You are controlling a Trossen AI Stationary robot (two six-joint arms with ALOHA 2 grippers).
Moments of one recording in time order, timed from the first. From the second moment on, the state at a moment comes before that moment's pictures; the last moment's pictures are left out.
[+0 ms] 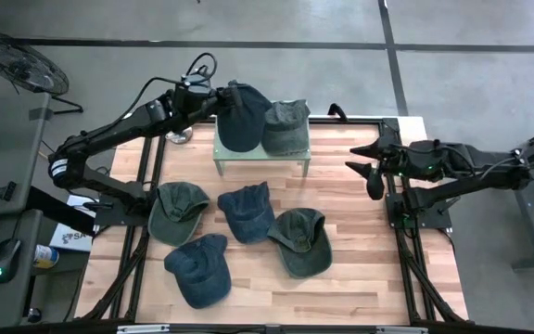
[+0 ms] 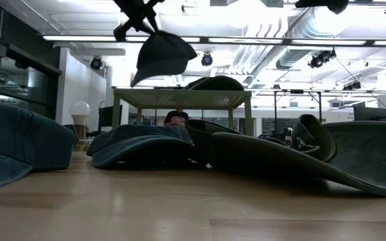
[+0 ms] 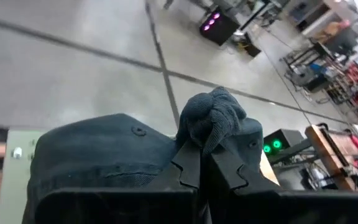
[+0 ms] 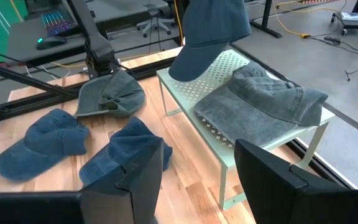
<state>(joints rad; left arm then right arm) 0.46 1.31 1.37 -0.44 -0.44 -0.91 0.11 0.73 0.99 -0.65 0.44 0.30</state>
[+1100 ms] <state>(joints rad) 0.46 1.49 1.37 -0.49 -0.58 -1.04 0.11 0.73 0.99 -0.66 0.40 0.31</state>
